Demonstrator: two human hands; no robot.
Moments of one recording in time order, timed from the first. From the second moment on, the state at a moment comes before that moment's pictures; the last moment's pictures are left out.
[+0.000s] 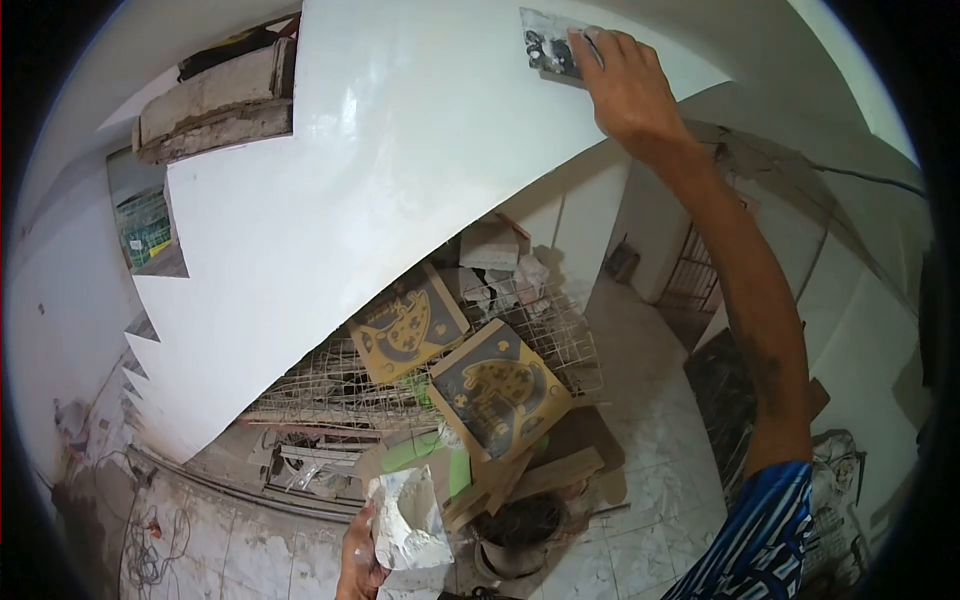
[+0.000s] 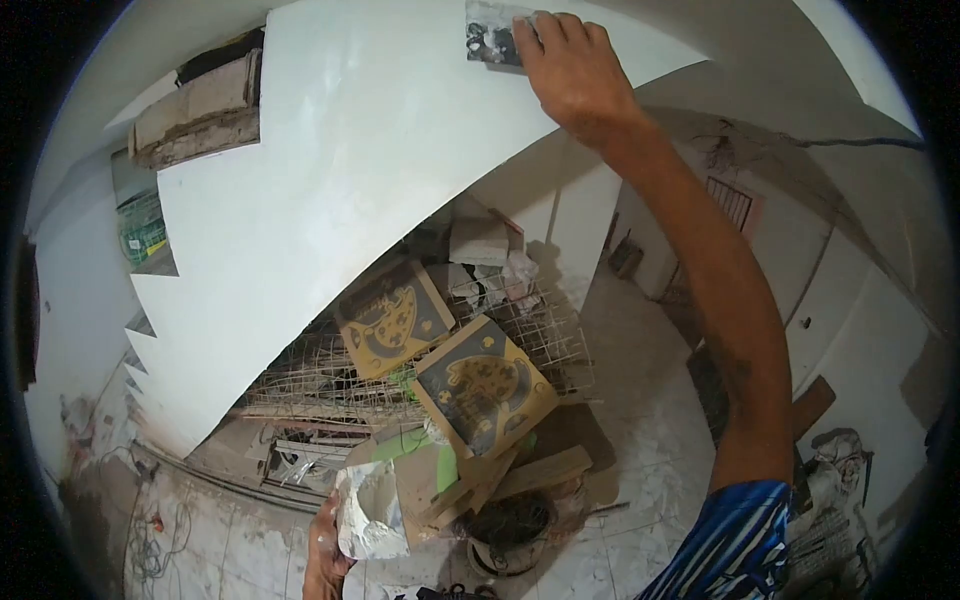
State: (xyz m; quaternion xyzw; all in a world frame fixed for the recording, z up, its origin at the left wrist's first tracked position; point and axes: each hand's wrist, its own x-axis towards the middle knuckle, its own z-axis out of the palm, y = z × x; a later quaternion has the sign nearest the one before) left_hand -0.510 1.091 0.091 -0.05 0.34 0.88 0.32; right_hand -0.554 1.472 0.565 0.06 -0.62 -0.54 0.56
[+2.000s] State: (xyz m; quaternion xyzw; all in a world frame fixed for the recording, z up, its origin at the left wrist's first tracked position) left_hand -0.514 1.099 0.100 -0.07 0.32 0.88 0.33; right_hand -0.517 1.441 0.467 0.17 -0.67 -0.48 0.54
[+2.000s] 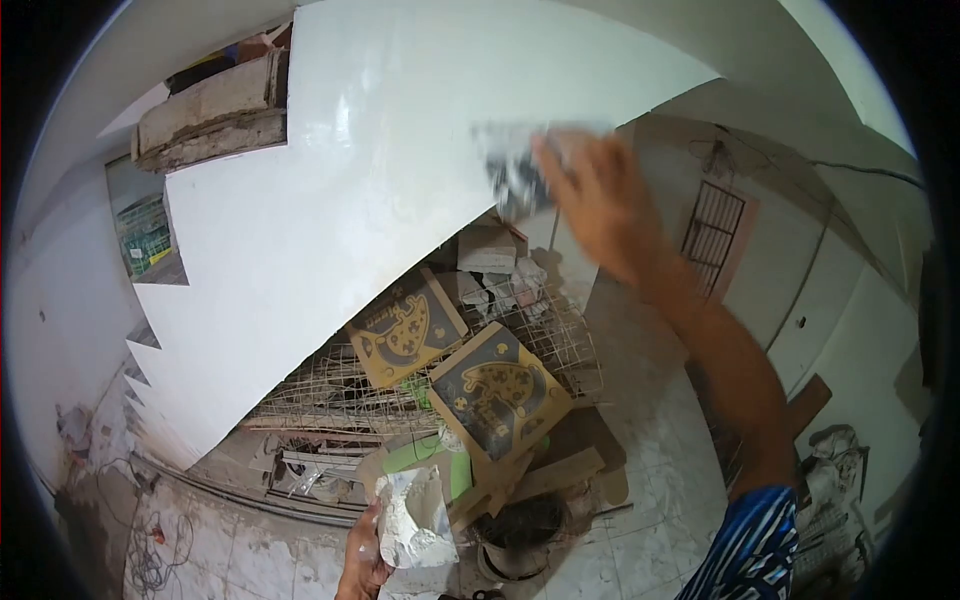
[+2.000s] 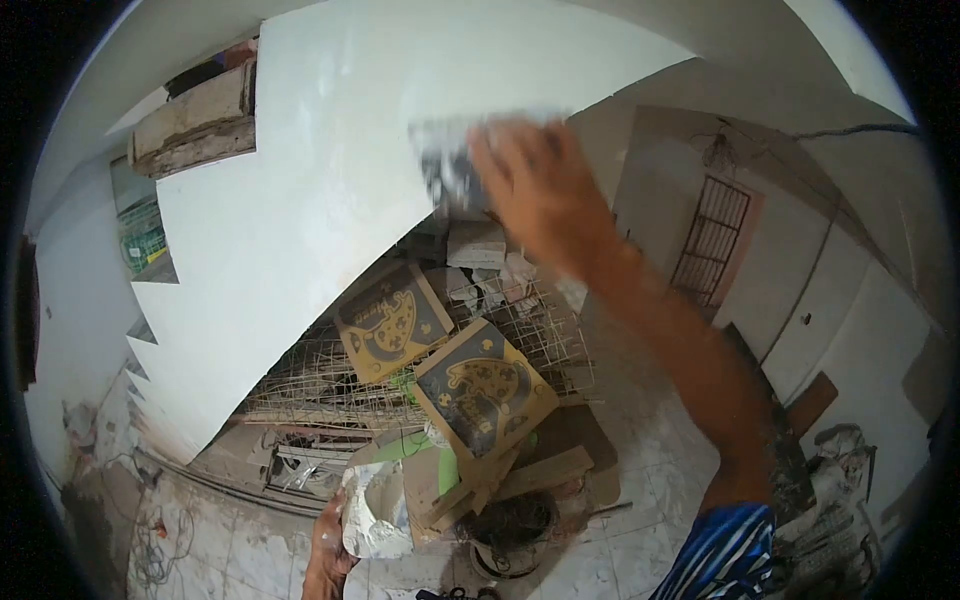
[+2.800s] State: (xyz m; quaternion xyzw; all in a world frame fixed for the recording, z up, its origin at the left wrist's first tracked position) left_hand -0.518 1.101 0.089 -0.06 0.33 0.88 0.35; right_hand -0.531 1.482 0.468 0.10 -0.67 -0.51 0.53
